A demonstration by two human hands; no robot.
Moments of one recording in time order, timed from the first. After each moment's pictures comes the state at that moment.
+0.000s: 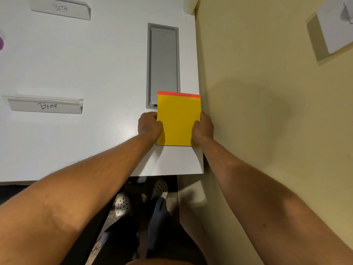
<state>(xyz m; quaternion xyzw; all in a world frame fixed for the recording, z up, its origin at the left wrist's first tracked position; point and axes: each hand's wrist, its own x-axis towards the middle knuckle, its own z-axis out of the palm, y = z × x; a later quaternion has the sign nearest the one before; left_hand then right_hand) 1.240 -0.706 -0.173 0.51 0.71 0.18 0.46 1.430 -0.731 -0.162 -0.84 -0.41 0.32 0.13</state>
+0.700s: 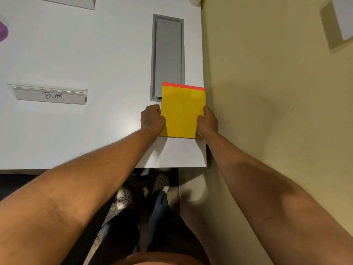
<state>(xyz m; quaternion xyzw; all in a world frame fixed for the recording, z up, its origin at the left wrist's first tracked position) 1.236 -0.716 -0.164 0.50 0.72 0.17 0.46 1.432 -0.737 -0.158 -0.83 -0.40 0.36 0.16</state>
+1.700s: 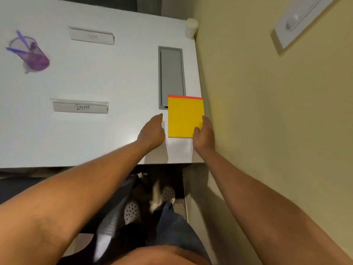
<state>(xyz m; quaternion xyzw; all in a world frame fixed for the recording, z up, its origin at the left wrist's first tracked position) 1.172 -0.790 -0.083 0.67 0.61 0.09 0.42 1.370 -0.828 -0.098 -0.81 -0.47 0.26 0.22</state>
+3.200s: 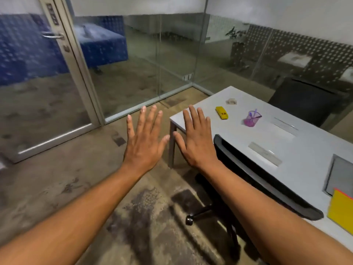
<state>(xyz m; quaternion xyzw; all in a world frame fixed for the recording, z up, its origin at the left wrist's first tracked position) 0.646 -1.303 0.111 0.49 0.83 0.16 -0.21 0.784 -1.169 0.138 -0.26 -0.94 0.04 0.23</state>
